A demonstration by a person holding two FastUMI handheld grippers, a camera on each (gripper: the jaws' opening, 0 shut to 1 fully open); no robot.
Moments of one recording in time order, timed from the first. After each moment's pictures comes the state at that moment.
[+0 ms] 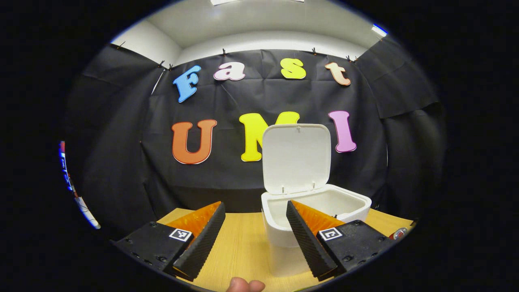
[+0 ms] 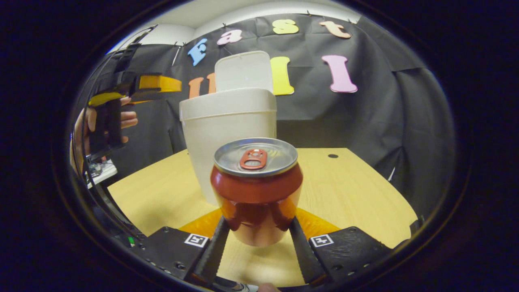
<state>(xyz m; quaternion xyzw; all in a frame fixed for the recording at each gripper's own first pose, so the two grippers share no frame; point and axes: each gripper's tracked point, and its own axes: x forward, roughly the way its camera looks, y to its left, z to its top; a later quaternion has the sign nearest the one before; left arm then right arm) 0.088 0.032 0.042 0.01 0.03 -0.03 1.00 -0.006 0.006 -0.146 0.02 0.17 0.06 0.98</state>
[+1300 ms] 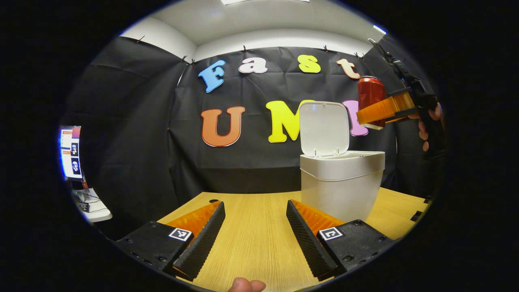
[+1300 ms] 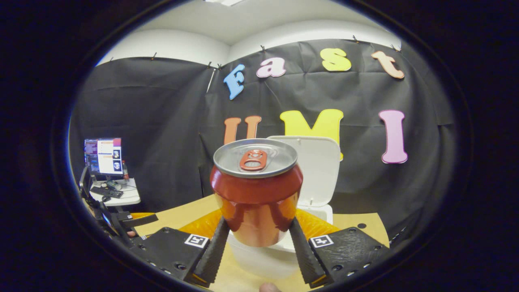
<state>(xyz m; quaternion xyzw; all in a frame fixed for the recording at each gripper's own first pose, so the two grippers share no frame) 0.004 0.122 -0.047 0.01 0.05 0.03 1.00 0.103 0.123 0.086 -0.02 0.07 0.18 0.98</state>
